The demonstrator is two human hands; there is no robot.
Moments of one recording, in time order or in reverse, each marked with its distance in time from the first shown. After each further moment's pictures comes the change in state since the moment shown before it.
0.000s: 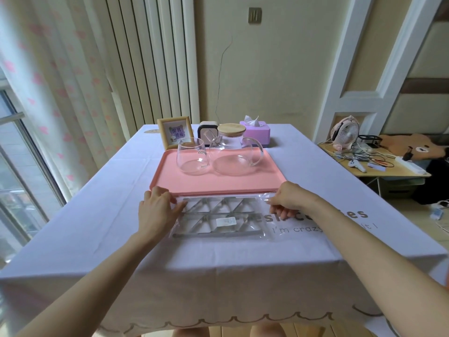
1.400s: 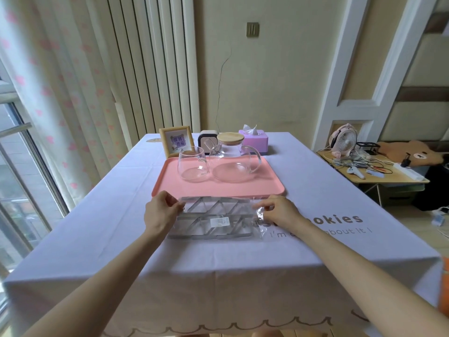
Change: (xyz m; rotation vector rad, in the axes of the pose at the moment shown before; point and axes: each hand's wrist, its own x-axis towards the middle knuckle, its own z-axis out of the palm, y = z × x) left_hand 0.001 0.015 -0.008 -0.548 0.058 -0.266; right_hand 0.005 0.022 0.034 0.062 0.235 -0.337
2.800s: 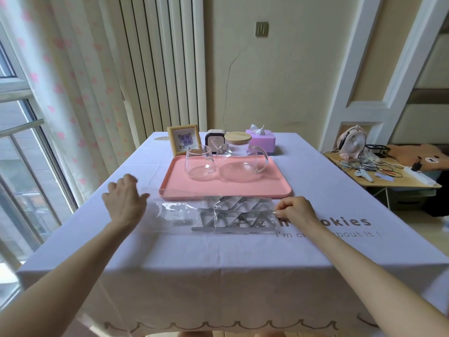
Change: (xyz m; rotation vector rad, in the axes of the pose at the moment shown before) left_hand 0.044 -0.040 -0.058 0.575 0.256 0.125; right_hand 0.000 0.016 -0.008 0.145 0.141 0.187
